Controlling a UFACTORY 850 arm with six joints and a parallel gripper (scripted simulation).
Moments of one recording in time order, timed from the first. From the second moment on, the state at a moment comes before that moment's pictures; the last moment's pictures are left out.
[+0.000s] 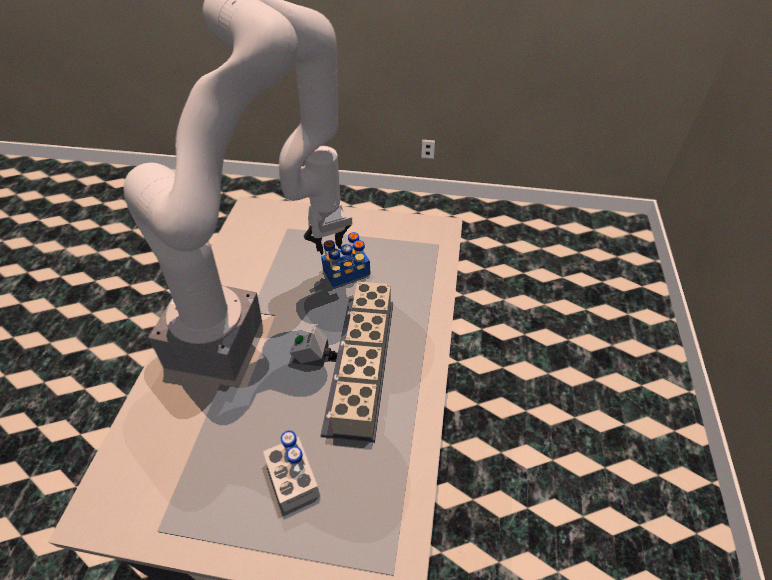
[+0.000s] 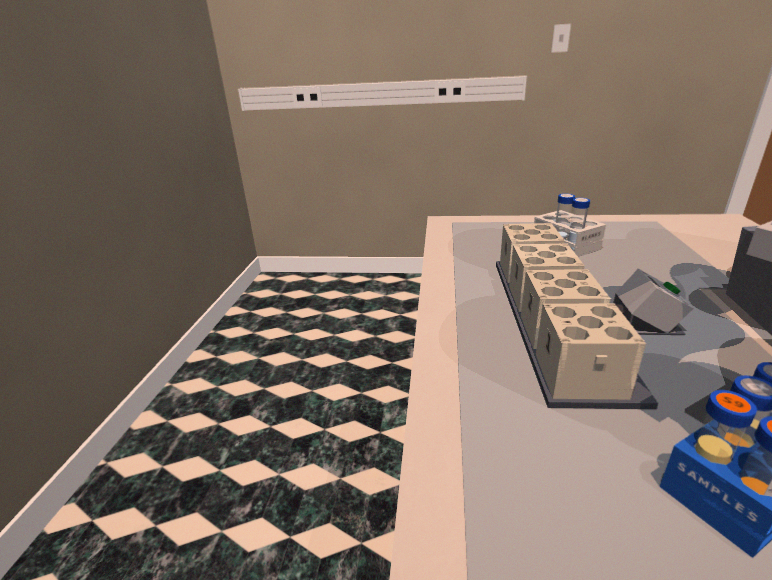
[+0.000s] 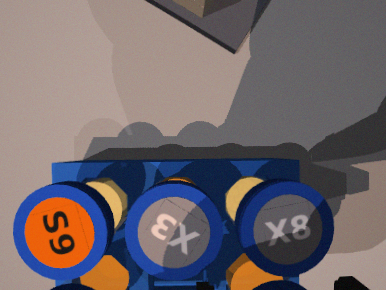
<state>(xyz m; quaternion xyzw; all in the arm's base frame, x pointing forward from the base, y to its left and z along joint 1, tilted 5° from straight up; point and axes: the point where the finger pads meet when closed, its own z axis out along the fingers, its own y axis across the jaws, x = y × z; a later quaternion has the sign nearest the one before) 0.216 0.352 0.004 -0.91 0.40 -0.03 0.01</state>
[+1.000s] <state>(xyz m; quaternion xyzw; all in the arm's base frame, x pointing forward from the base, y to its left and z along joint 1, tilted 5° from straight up) 0.216 0.352 0.004 -0.91 0.40 -0.04 0.01</state>
